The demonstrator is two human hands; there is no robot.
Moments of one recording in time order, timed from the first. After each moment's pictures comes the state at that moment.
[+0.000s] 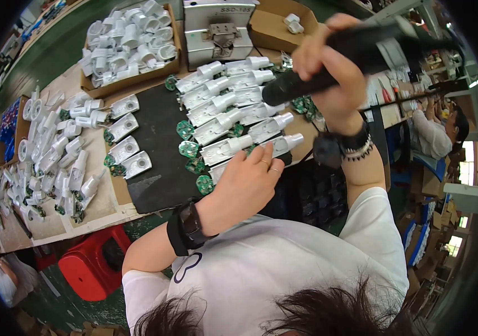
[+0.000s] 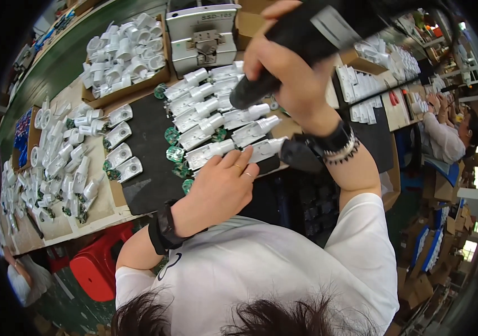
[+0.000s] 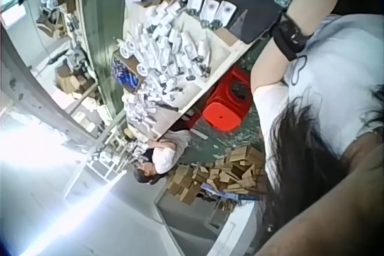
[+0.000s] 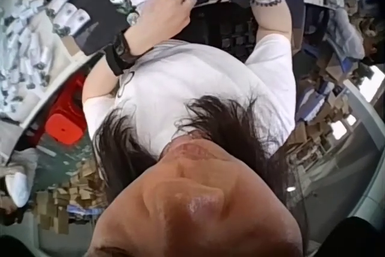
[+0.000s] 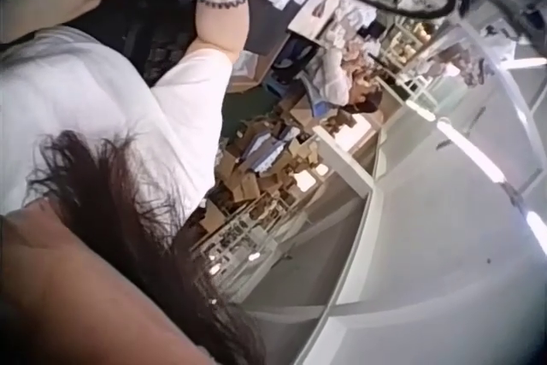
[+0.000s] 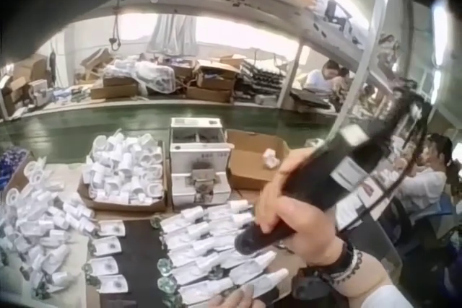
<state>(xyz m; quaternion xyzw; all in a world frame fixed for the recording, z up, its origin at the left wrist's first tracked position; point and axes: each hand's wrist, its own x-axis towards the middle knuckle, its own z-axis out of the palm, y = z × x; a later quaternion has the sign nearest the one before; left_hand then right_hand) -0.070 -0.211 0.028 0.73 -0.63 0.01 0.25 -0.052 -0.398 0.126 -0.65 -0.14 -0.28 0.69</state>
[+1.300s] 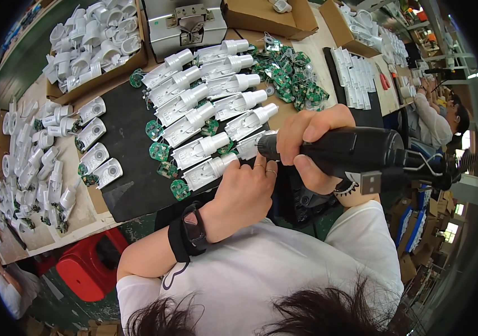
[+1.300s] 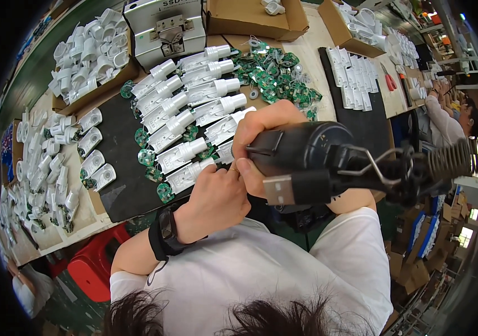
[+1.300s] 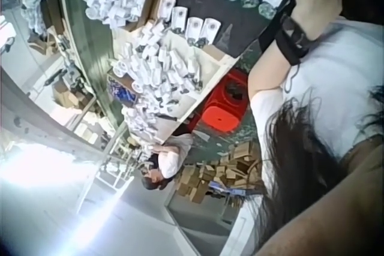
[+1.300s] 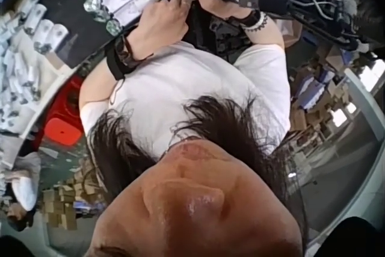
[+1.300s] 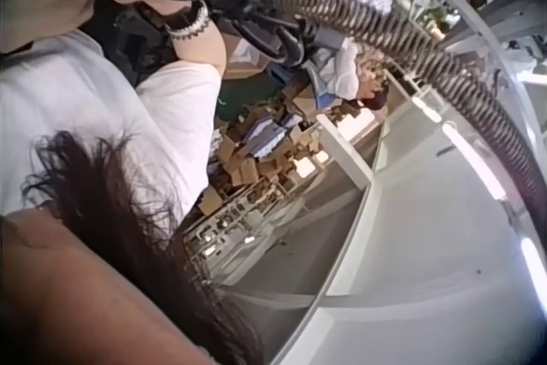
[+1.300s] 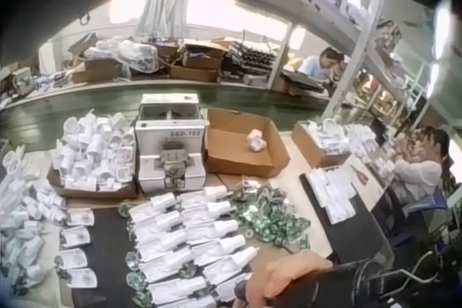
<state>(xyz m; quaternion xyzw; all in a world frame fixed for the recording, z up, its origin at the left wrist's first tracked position) -0.098 -0.239 0.013 0.74 -0.63 -0.14 0.21 -0.142 -0.394 0.087 -0.77 -0.11 -0.15 0.61</state>
